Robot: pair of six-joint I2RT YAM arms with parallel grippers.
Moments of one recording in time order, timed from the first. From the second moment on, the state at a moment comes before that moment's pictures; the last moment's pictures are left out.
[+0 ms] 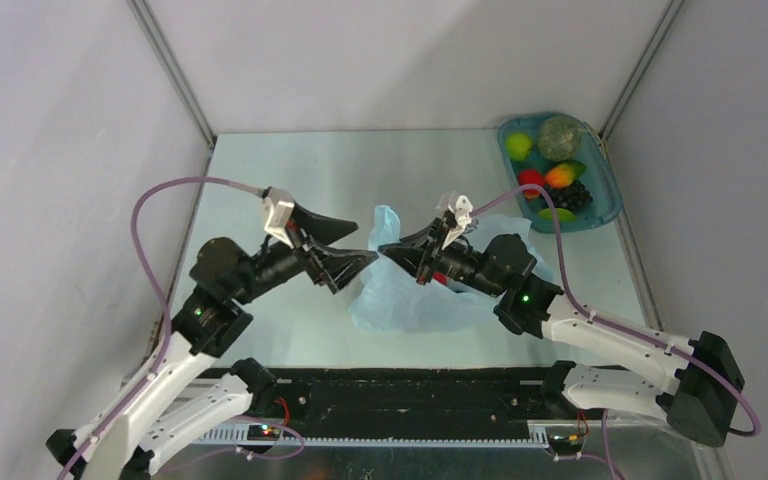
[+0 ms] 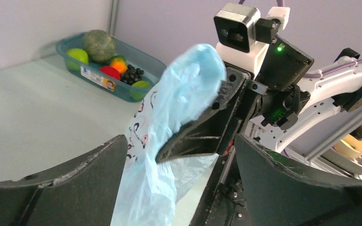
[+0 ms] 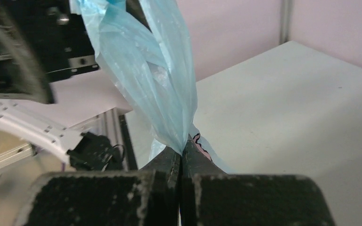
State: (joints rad) left arm -0.65 0.66 0.83 -0.01 0.38 -0.40; right arm 0.95 1.07 0.76 0.50 -0.19 0.26
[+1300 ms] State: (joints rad) left arm -0.65 0.92 0.92 0.04 0.66 -0.49; right arm 0.83 0.88 0.75 0.31 -0.47 0.33
